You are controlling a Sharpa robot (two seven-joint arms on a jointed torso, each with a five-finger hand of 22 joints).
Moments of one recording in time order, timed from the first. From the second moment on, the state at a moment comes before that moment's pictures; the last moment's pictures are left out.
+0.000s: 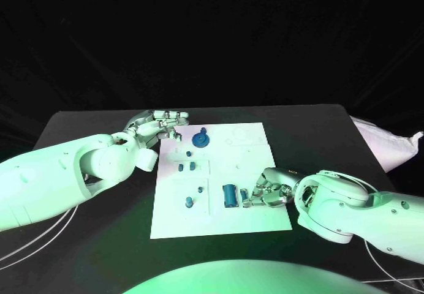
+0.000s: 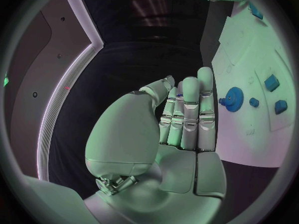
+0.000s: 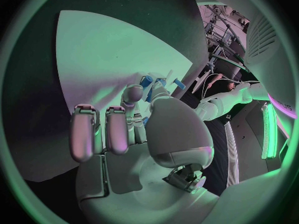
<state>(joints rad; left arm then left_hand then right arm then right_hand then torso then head) 1.14 -0.85 -0.02 1.49 0.00 -0.19 0.25 1.39 -0.13 0.45 -0.01 0.10 1.04 0.18 0.09 0.07 1.14 0.11 0.18 0.09 1.20 0.02 1.01 0.50 0.17 1.22 0.11 0.51 0.96 0.98 -1.03 -0.05 1.92 -1.37 -0.21 -0.52 1.18 -0.03 -0.09 0.27 0.16 1.18 0.06 0.13 0.27 1.40 -0.02 0.69 0.98 1.47 -0.07 1.37 1.28 0.08 1.41 0.03 1.44 1.31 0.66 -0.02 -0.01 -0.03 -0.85</state>
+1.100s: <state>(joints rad) 1.14 -0.85 -0.02 1.48 0.00 -0.18 0.24 1.39 -0.13 0.45 -0.01 0.10 1.04 0.18 0.09 0.07 1.14 0.11 0.18 0.09 1.20 0.02 1.01 0.49 0.17 1.22 0.11 0.51 0.96 0.98 -0.99 -0.05 1.86 -1.36 -0.17 -0.49 1.25 0.00 -0.11 0.24 0.14 1.19 0.06 0.13 0.28 1.40 -0.02 0.68 0.99 1.47 -0.07 1.37 1.29 0.08 1.41 0.03 1.44 1.31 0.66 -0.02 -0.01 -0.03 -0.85</state>
